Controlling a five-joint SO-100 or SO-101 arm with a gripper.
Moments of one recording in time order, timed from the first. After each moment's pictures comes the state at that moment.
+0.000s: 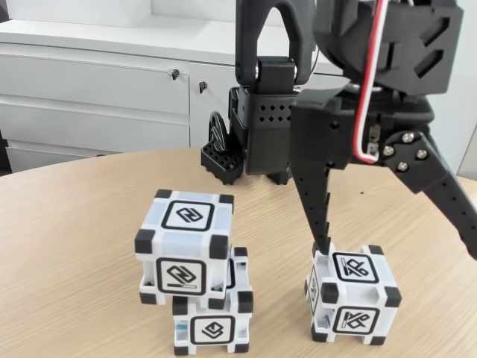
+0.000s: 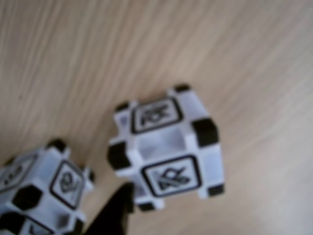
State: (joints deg) arm 1.3 104.2 109.4 70.8 -62.0
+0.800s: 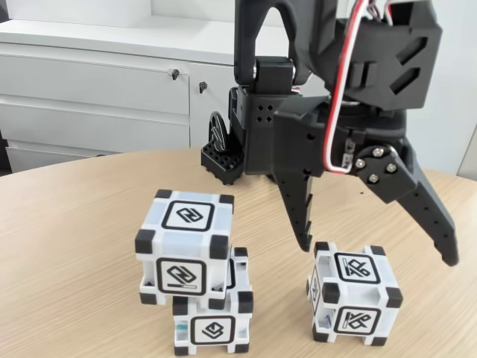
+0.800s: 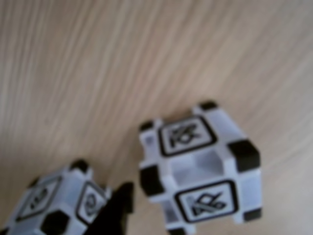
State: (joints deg) arm 3.7 104.2 113.0 71.1 -61.3
